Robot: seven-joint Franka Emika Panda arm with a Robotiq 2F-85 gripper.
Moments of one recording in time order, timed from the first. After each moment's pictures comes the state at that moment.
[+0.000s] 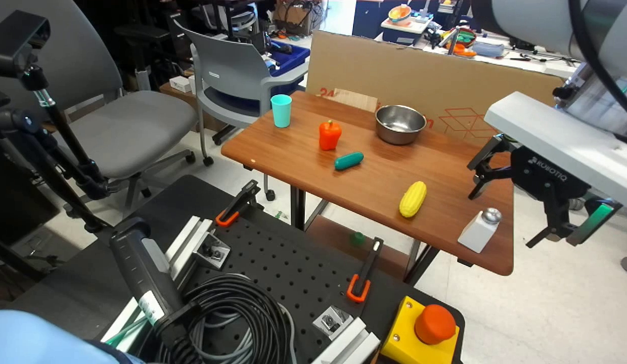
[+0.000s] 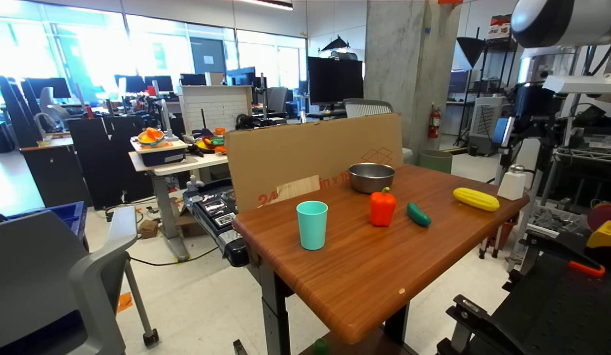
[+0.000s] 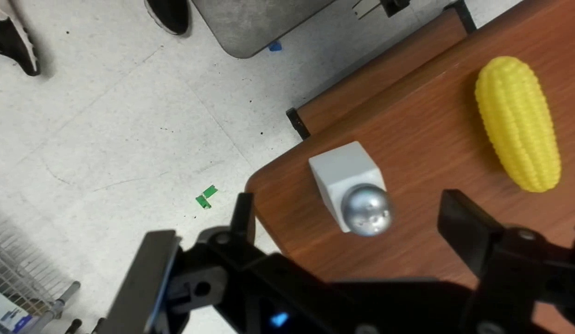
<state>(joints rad) -0.33 0.25 -0.21 -2.29 0.09 2.46 -0.10</state>
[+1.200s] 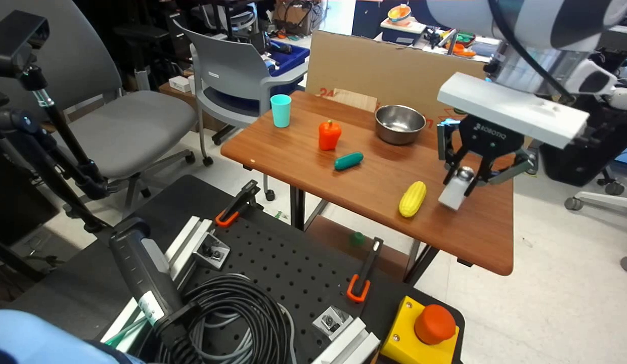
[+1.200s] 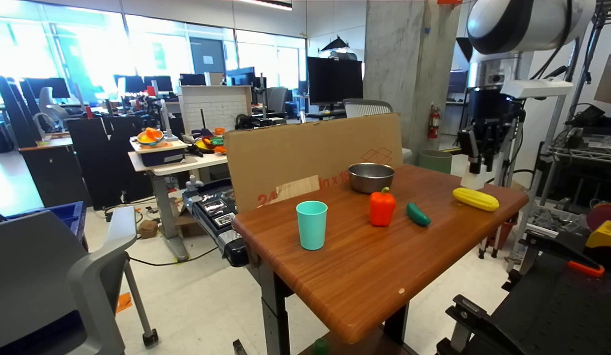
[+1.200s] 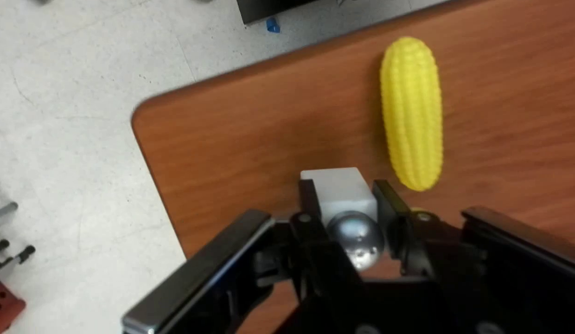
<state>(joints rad) -0.20 0.31 -0.16 -2.21 0.00 2.46 -0.12</state>
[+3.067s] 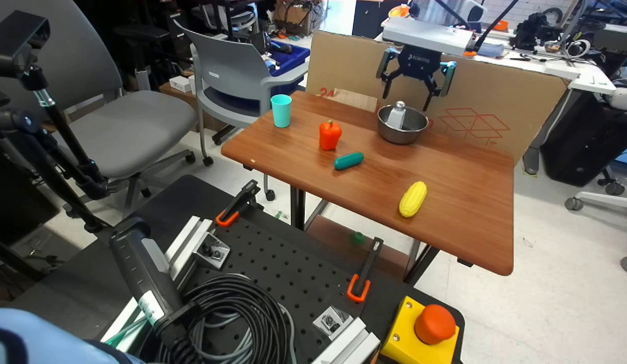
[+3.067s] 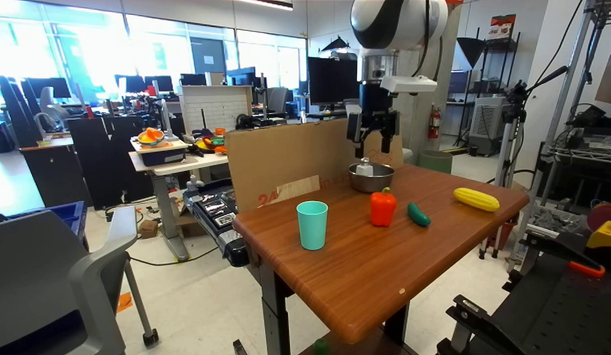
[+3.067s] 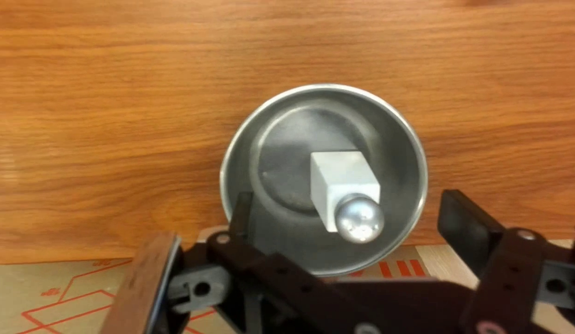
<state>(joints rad) -0.06 0.62 0.00 -1.65 -0.02 2.26 -0.07</state>
